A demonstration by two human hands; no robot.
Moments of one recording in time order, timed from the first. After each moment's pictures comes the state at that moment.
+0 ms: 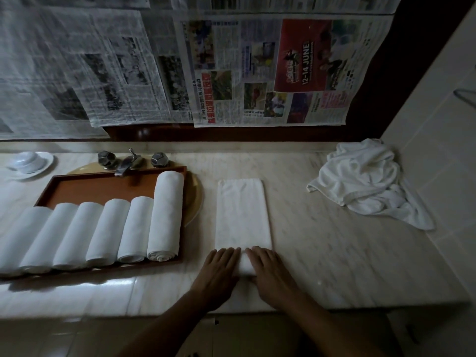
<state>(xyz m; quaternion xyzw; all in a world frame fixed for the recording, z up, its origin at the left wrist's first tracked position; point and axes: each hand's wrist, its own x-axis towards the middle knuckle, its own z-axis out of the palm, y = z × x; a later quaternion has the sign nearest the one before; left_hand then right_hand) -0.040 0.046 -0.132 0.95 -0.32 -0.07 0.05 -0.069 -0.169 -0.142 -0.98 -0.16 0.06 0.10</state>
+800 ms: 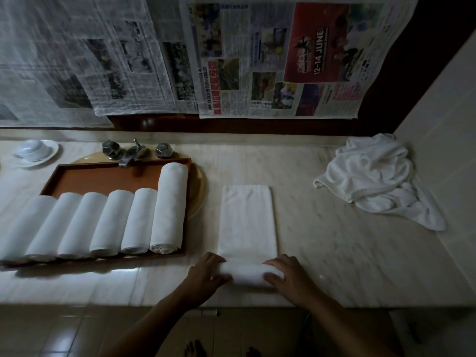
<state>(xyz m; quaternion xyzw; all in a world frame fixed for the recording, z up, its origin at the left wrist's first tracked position) -0.050 0.084 -0.113 0.90 -0.14 -0.19 0.37 -0.081 -0.203 -0.114 -0.93 -0.03 0.17 0.31</state>
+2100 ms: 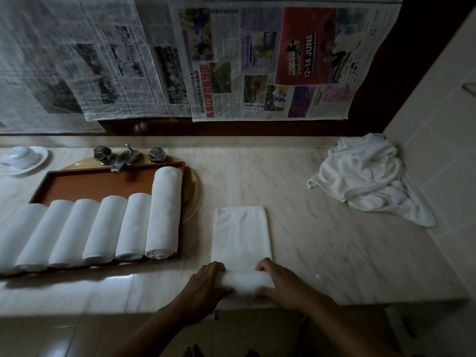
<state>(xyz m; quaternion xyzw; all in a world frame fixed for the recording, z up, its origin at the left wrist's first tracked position) -0.059 0.080 -0.117 0.91 -0.21 -0.21 0.30 -0.080 -0.191 -0.099 -0.92 -0.06 0.25 0.30</state>
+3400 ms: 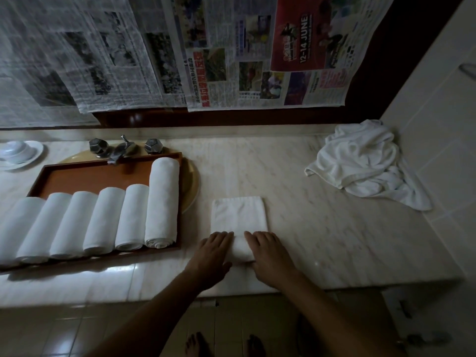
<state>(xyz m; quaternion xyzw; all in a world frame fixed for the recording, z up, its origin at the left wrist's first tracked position) -0.034 0.054 -0.117 0.95 -0.29 -0.10 0.11 -0.065 -0.159 -0.108 -0.98 -0.14 0.07 0.07</state>
